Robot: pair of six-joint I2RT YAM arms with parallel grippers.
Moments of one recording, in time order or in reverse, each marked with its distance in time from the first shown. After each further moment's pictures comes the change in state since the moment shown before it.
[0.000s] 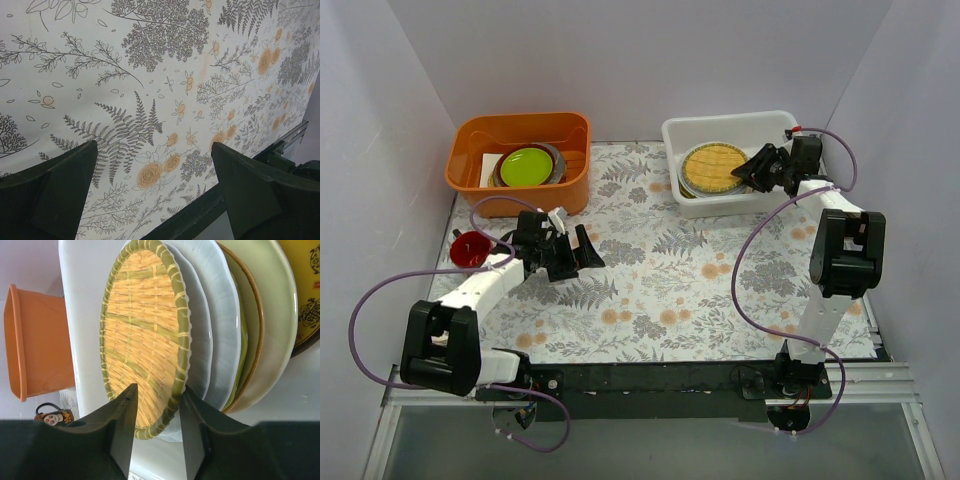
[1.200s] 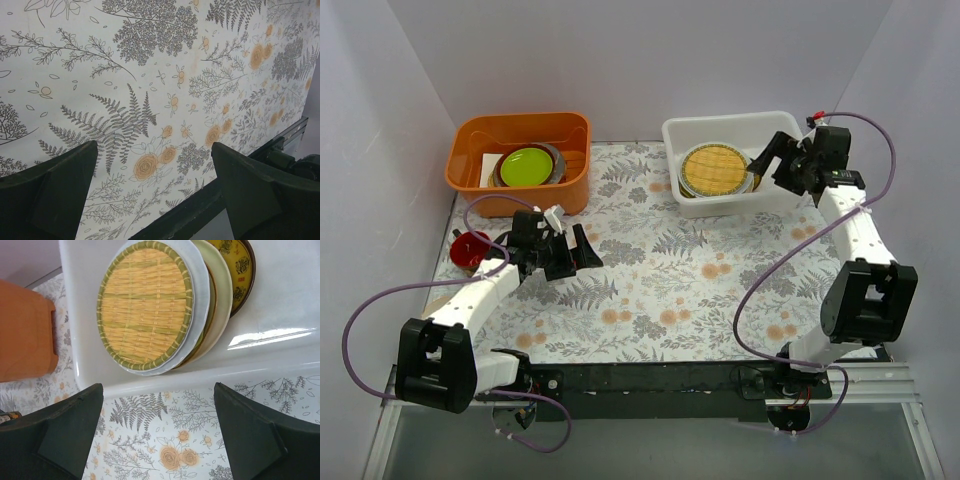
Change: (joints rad) left arm 0.000 -0.090 0.005 -0.060 -0.002 0.016; right arm -0.005 -0.330 -0.002 -0.362 0.230 -0.239
